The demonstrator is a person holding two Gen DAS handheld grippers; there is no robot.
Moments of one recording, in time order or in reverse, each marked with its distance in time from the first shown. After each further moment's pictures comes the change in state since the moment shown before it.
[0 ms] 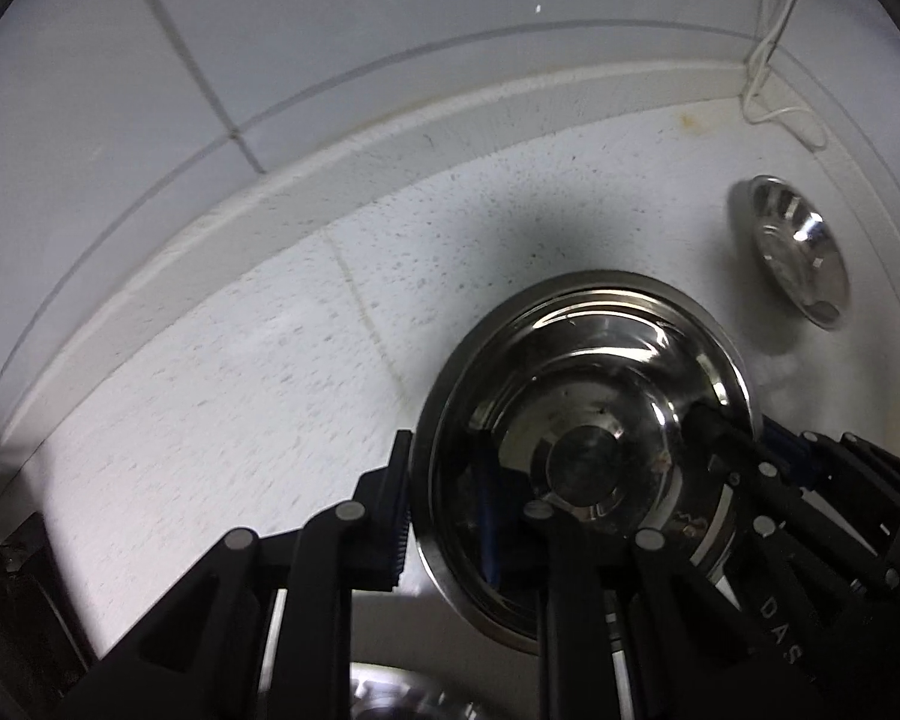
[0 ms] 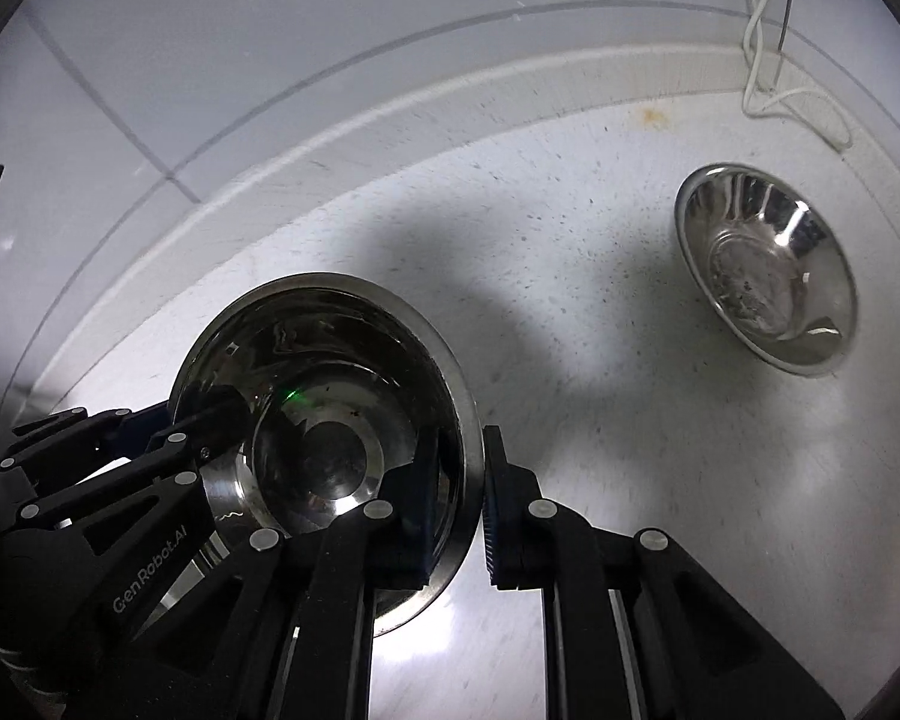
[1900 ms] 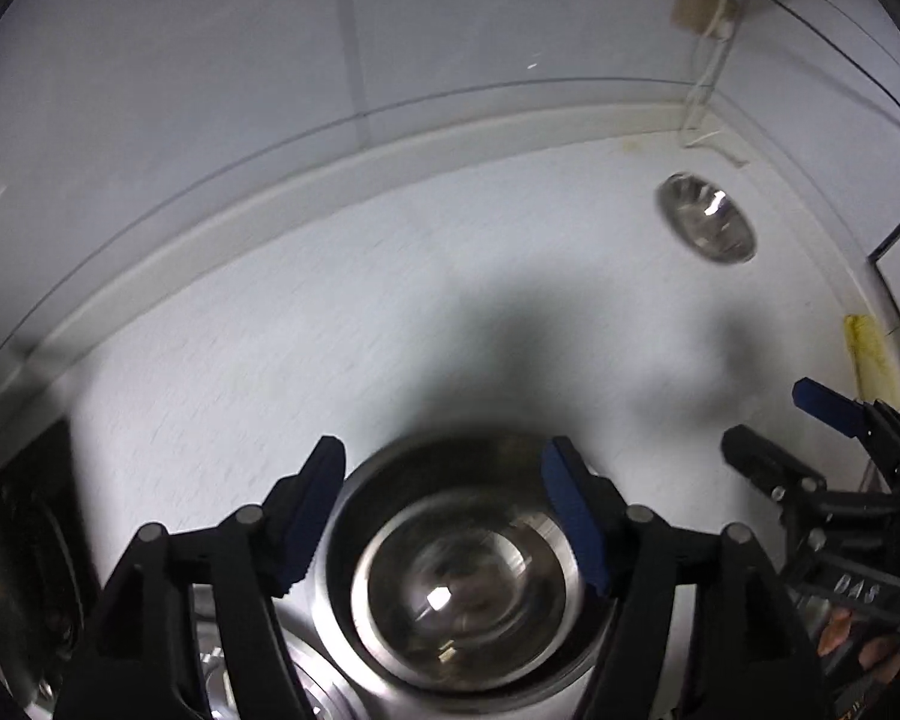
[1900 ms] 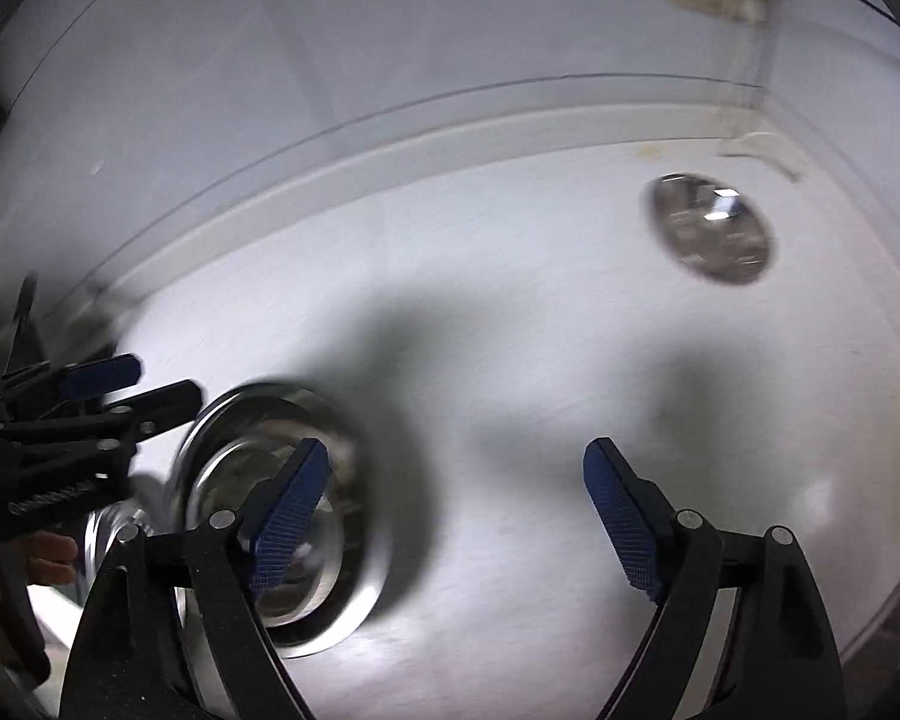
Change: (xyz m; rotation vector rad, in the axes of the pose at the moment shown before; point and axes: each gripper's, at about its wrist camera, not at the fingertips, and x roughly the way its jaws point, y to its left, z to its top) left arm -0.103 0.037 -0.108 -0.022 -0.136 -0.080; right arm -0.100 0.024 -0.098 -0.105 -0.118 0.000
